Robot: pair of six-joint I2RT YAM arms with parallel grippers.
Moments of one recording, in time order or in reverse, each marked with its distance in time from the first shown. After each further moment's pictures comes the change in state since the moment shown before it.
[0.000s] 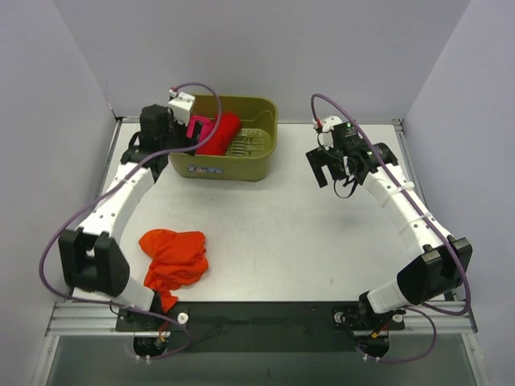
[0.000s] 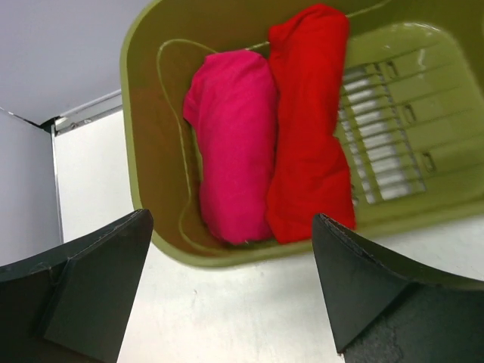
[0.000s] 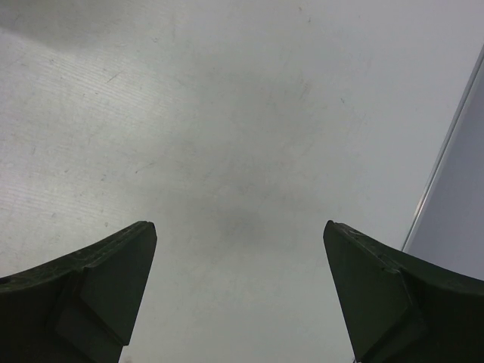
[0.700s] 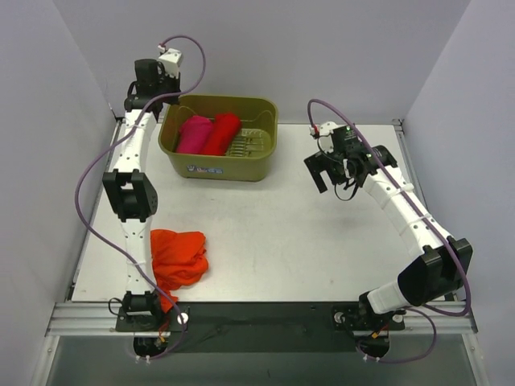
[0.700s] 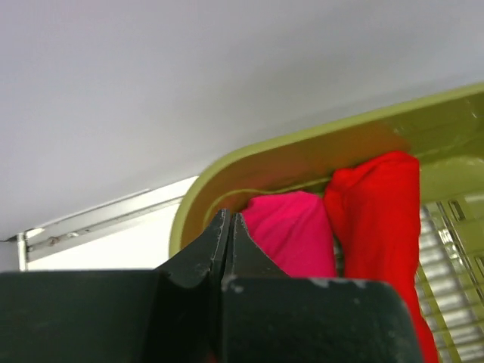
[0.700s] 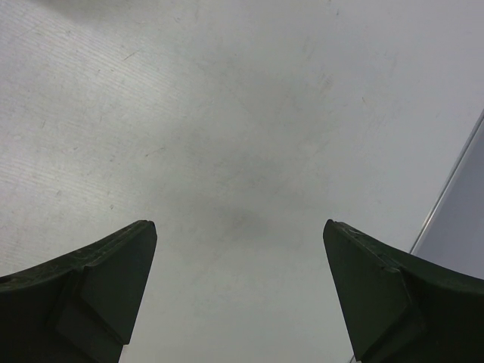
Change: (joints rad) left arm 0.180 0.918 1.194 -0.266 0.242 -0.050; right arm 0.000 -0.011 -0.029 -0.006 -0.058 -0.049
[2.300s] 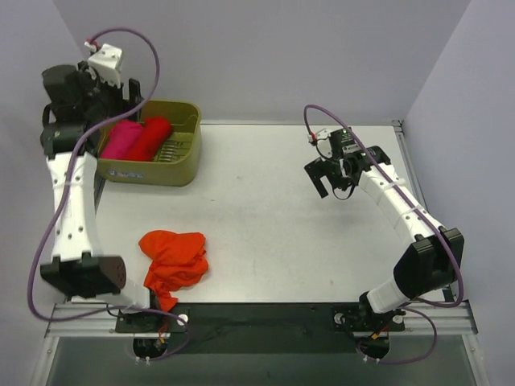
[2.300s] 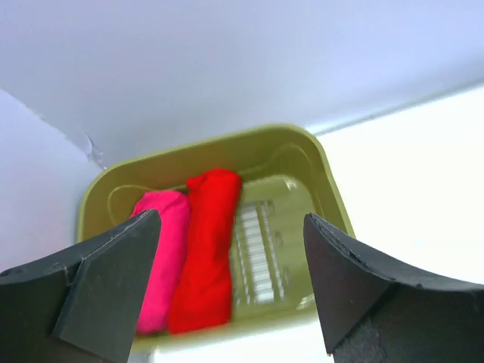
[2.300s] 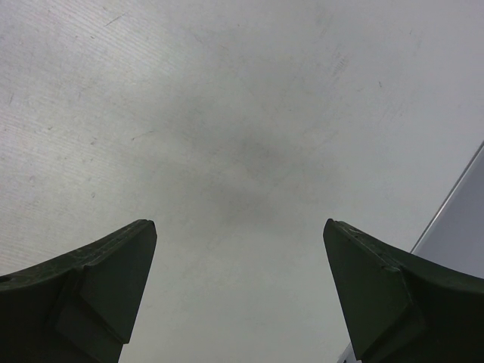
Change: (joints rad) left arm 0.163 -0.726 -0.517 -0.081 0.116 0.041; right arm -0.030 0.062 -0.035 0.002 -0.022 -0.051
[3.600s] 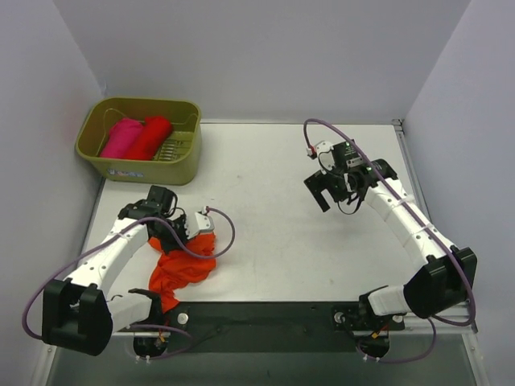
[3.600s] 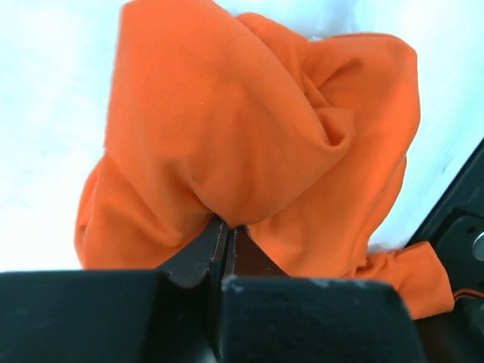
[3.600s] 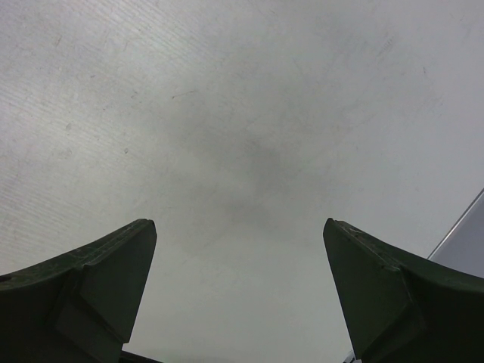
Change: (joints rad) left arm -0.355 -0.526 -1.262 -0.339 0.027 0.760; right arm 0.035 -0.131 -0.122 -0.021 -0.064 -0.018
